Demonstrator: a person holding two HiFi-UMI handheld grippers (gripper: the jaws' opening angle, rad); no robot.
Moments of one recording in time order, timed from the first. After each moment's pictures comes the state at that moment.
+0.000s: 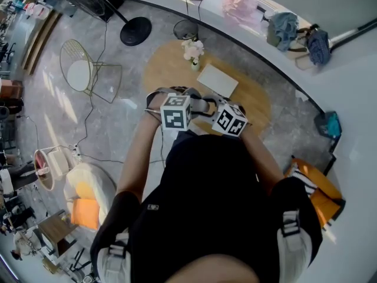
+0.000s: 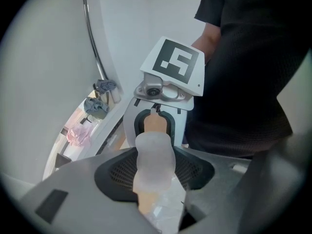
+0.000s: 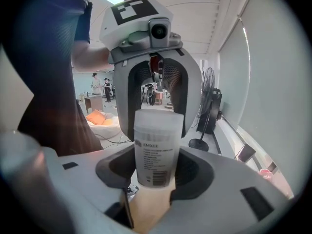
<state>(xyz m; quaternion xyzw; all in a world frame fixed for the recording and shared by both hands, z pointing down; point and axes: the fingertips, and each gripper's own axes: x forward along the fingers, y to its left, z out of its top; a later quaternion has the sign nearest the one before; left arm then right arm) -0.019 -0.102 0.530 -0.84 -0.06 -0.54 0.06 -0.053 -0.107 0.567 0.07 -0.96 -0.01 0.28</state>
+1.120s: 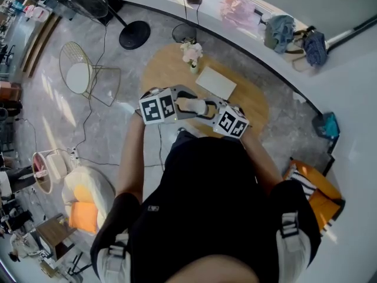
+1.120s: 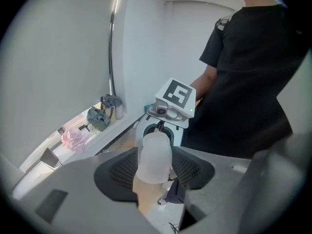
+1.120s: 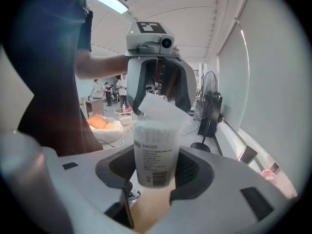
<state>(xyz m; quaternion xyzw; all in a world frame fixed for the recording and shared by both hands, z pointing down) -0.022 -0.116 0.490 -0.91 -0.05 -0.40 -0.03 -0.050 -0.110 0.556 0.06 -0.96 0.00 0.26</state>
